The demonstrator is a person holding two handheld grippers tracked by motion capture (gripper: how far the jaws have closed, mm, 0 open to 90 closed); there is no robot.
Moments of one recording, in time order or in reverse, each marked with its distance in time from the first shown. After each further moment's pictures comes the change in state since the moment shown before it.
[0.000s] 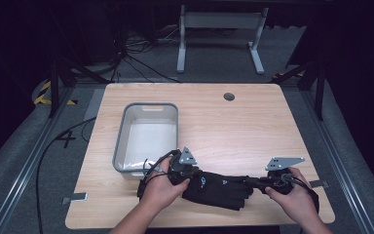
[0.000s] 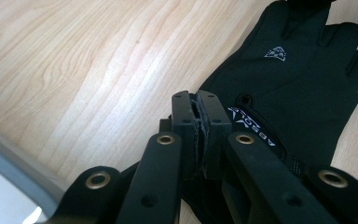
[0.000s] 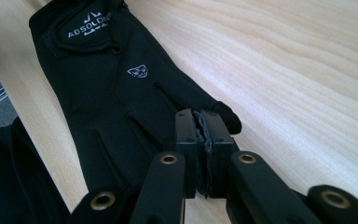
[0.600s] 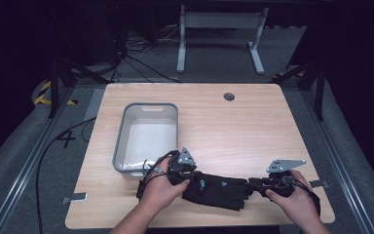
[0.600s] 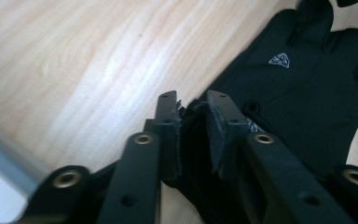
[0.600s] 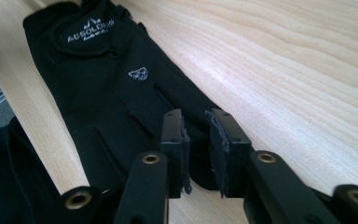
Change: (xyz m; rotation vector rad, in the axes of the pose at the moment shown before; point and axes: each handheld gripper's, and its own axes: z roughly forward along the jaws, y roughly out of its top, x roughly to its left) left arm 0.004 -0.003 -0.002 -0.025 0.017 -0.024; right arm 0.000 -0.007 -0.003 -0.017 -0.011 0.018
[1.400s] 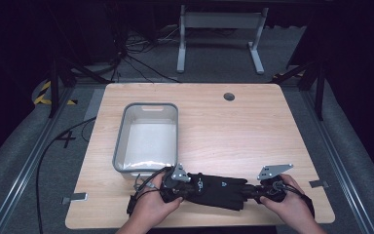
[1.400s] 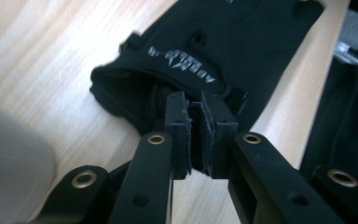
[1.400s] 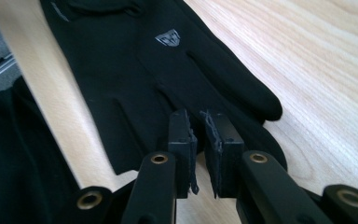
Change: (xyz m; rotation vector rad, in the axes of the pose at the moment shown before) left arm -0.022 -0.034 -0.009 0.120 -0.098 -0.021; right arm 0.010 -0.007 0.022 0.122 0.052 -0.073
